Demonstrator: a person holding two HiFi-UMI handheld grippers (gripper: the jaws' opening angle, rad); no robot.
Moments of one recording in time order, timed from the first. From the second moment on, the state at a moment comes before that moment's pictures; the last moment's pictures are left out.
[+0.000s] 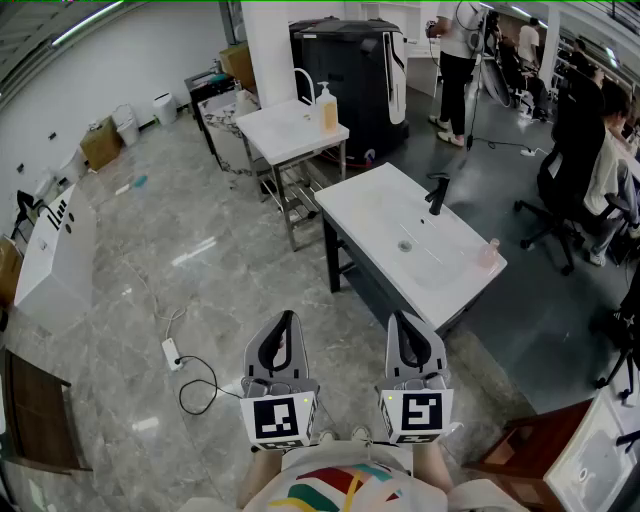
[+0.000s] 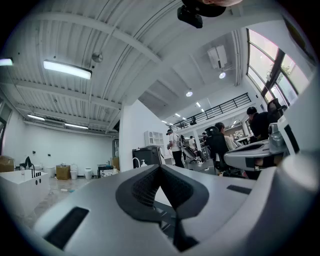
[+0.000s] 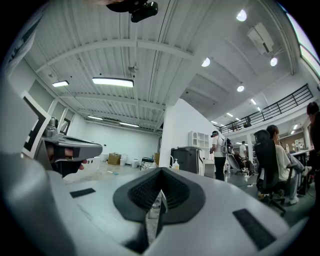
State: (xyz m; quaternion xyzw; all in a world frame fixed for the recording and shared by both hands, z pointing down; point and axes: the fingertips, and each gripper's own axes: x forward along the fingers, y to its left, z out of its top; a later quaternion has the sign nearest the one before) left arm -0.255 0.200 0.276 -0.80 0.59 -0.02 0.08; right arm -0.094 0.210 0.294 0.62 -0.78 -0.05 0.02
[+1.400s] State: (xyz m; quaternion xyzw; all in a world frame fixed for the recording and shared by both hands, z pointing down) left arm -0.206 0.173 0.291 -0.80 0.59 0.00 0.08; right arm -0.063 0.202 0.290 0.58 -0.81 -0.11 0.01
